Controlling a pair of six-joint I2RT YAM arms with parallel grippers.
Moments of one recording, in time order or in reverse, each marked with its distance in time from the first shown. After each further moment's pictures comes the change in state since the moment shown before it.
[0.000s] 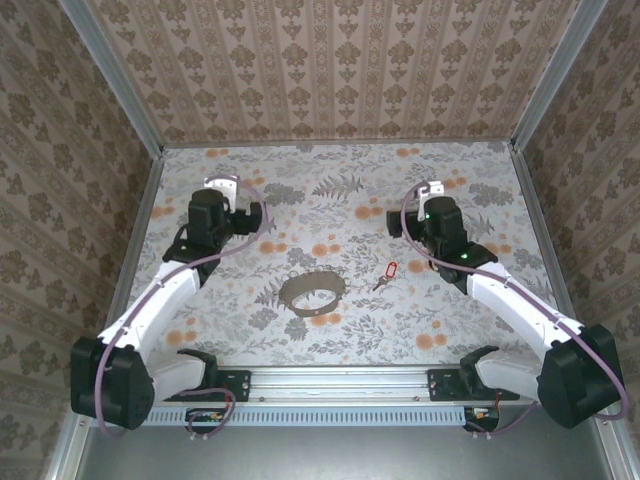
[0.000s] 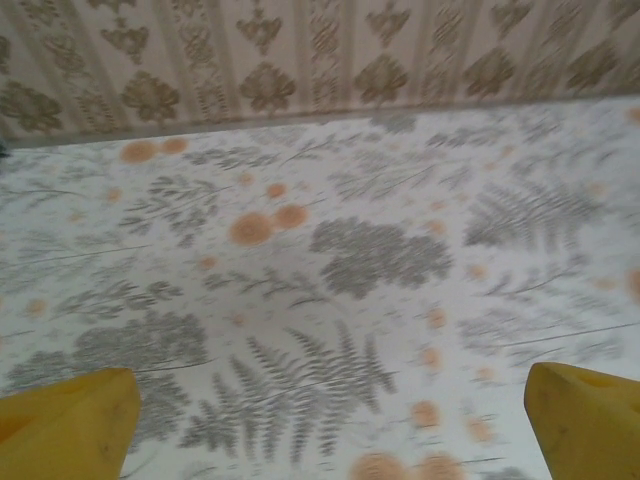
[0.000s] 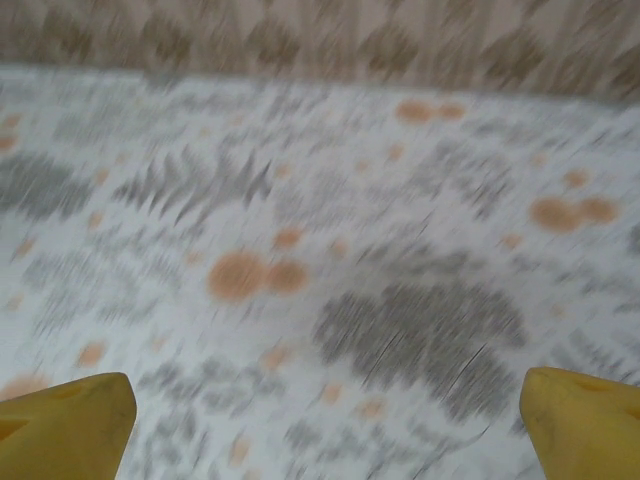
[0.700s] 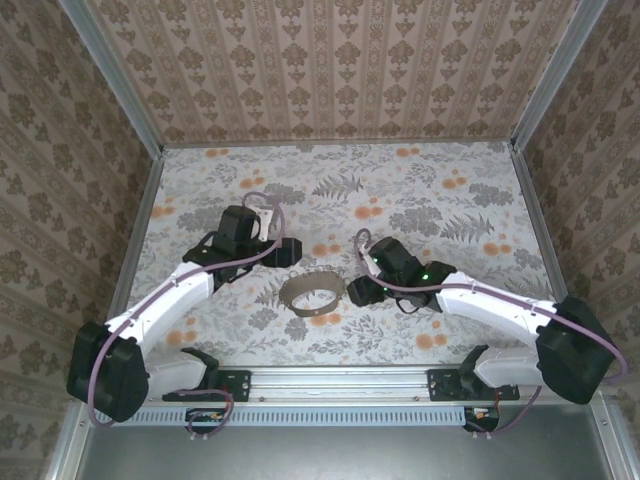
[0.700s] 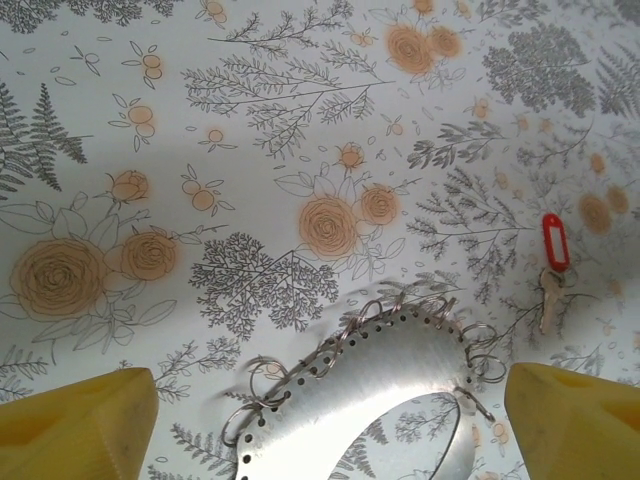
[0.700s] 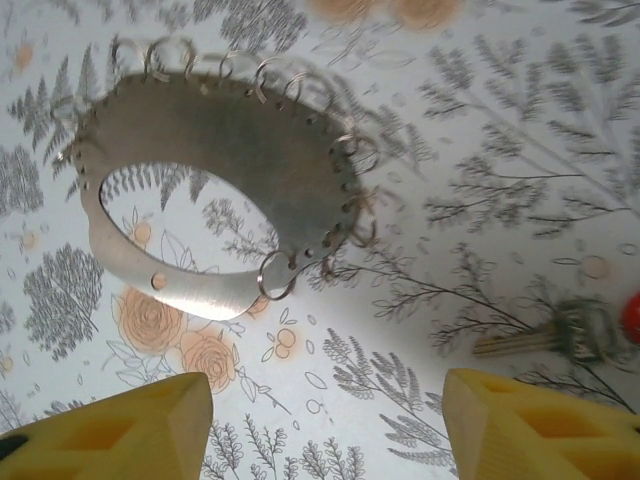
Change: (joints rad) left arm -0.175 0.040 -0.068 -0.200 0.322 -0.216; right arm 0.361 0.116 -0.035 -0.237 -0.285 0.164
